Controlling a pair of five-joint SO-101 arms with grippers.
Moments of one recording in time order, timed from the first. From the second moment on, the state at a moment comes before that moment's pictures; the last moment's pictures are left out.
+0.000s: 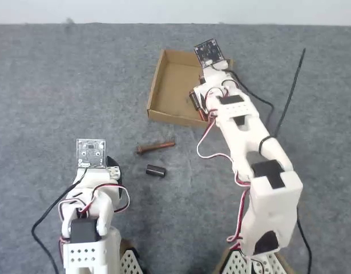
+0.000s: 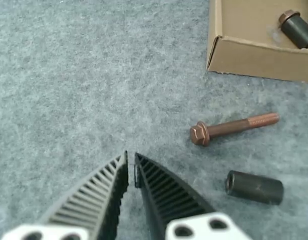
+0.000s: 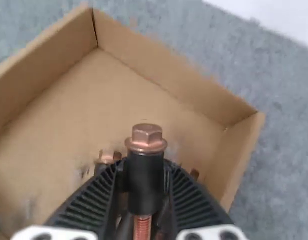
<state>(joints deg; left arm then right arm) -9.6 -103.3 97.1 61.0 0.8 -16.9 23.7 6.3 21.1 12.4</state>
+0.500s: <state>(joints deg) -9.7 -103.3 97.1 61.0 0.7 -18.3 34.0 -14.9 49.3 7.2</state>
